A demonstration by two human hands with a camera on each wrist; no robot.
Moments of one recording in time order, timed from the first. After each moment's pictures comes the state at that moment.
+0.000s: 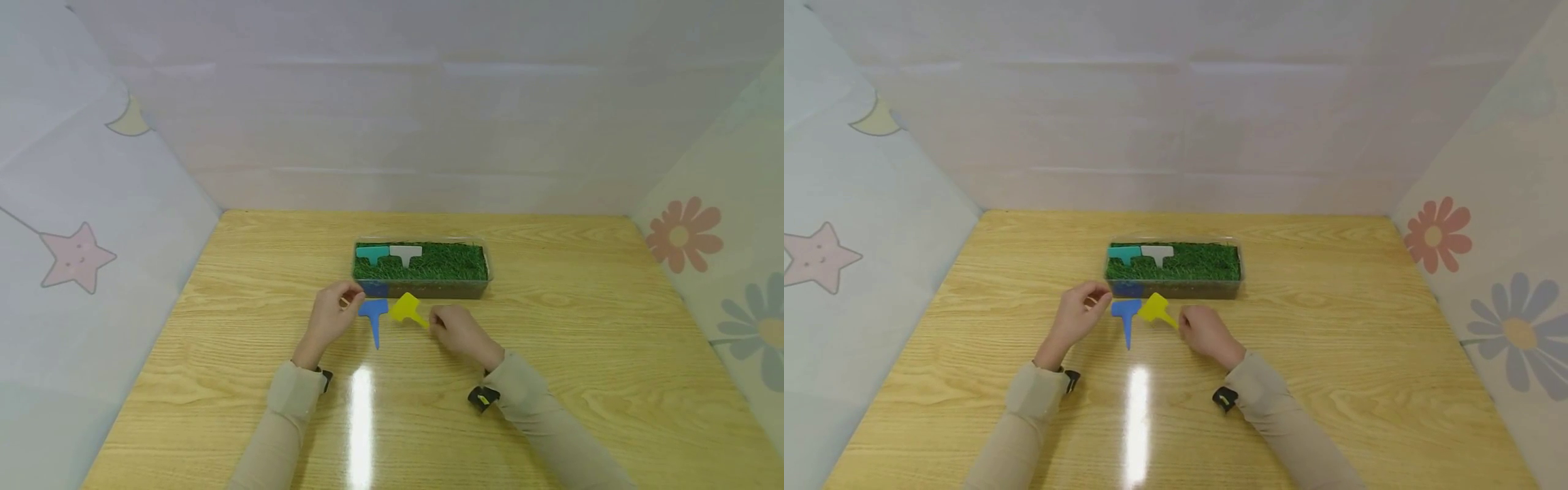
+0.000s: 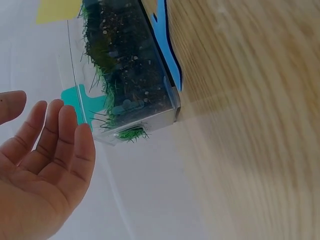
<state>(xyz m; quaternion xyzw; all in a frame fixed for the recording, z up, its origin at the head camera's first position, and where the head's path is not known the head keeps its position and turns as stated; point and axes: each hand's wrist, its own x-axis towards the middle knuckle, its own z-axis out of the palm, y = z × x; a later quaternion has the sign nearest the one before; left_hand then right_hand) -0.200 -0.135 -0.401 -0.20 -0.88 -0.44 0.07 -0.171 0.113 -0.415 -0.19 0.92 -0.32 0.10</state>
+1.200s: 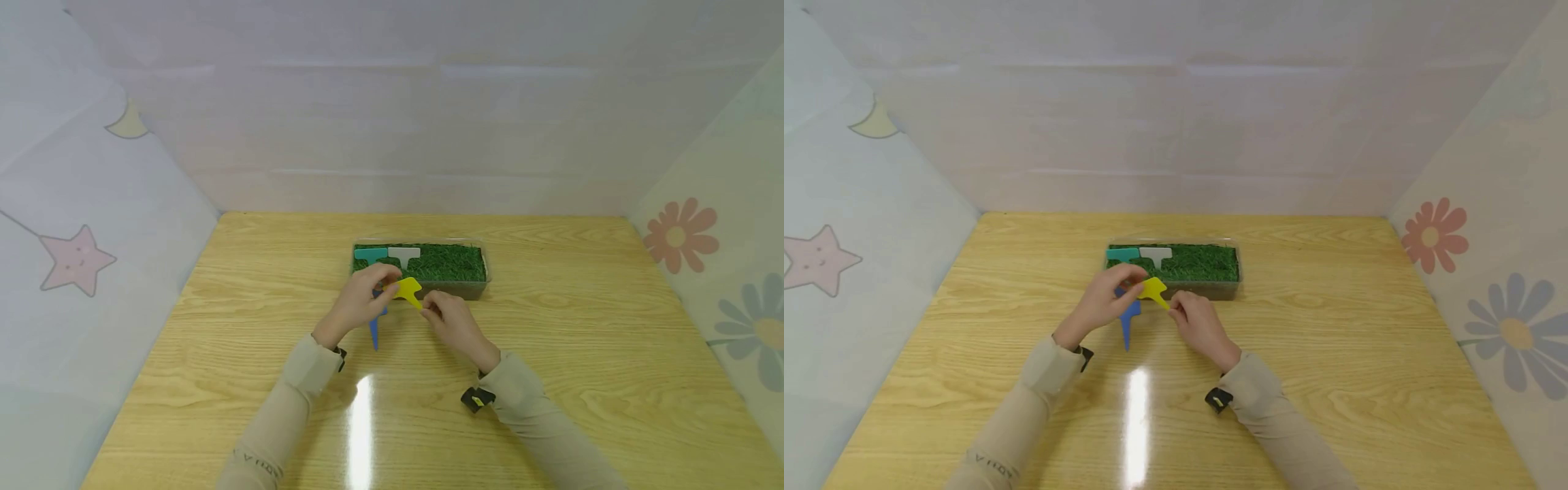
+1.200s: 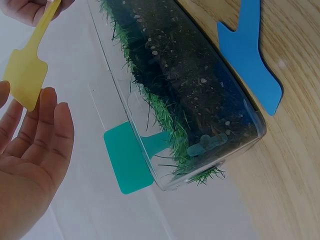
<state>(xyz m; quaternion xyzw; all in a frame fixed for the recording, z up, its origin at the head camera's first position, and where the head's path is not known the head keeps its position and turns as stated) -0.218 -0.096 -0.370 -0.37 -0.84 -0.39 0.05 -0.171 0.102 -0.402 -0.19 0.90 -0.38 -0.06</state>
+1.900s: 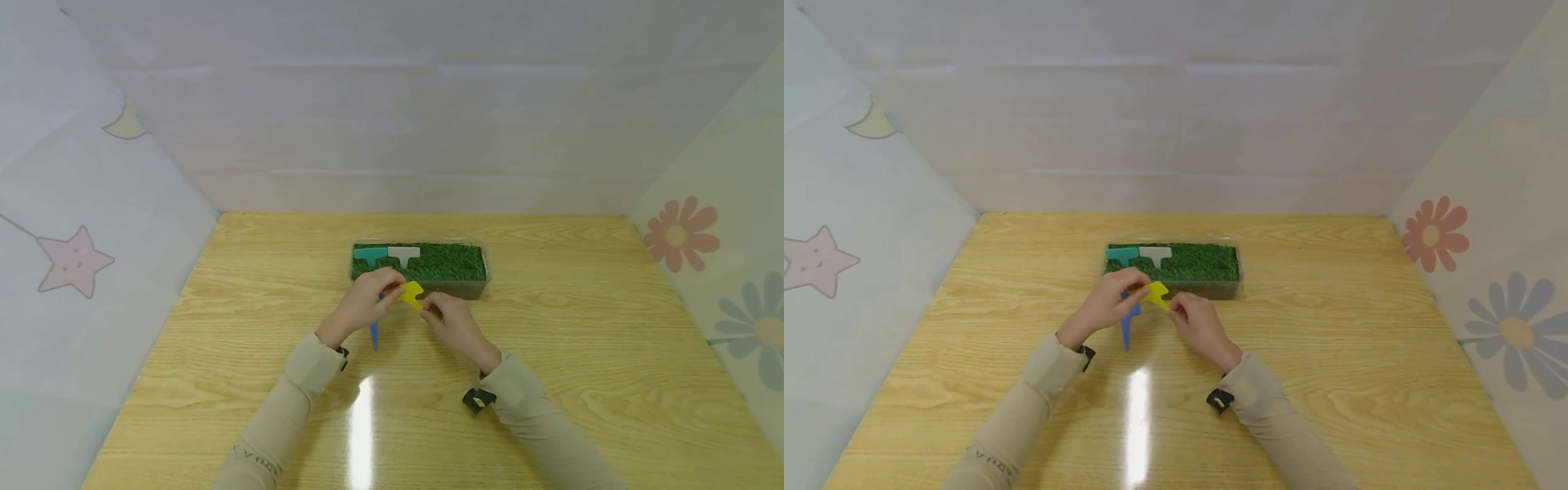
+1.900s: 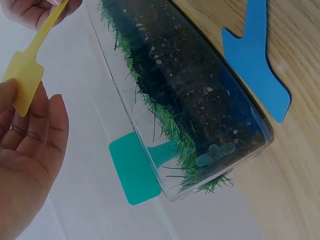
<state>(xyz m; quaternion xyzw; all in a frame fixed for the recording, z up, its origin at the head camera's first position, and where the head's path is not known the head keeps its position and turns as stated) -0.219 -0.088 -0.369 -0.41 -0.84 -0.35 0.04 -0.172 0.106 -0.410 -0.21 0.89 -0.39 -0.08</state>
